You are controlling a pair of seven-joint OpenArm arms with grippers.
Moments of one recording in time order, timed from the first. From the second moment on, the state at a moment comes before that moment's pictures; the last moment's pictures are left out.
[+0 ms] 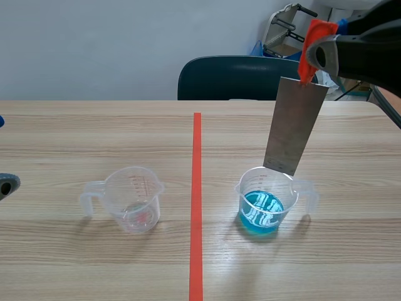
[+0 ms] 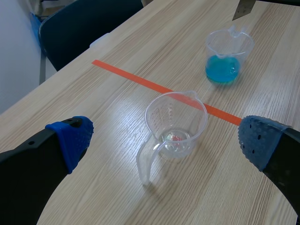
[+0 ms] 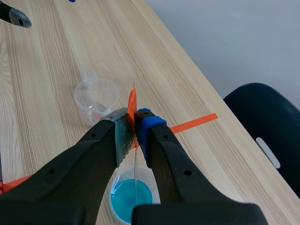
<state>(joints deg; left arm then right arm) 80.0 -90.8 -26.6 96.2 -41.0 -18.6 -48.2 -20.4 60.6 11.6 120.4 47.3 43.4 -7.0</state>
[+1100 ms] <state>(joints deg) 61.5 -67.5 -23.2 98.7 -31.1 -28.0 -40.4 -20.4 60.6 11.6 120.4 47.3 43.4 -6.5</state>
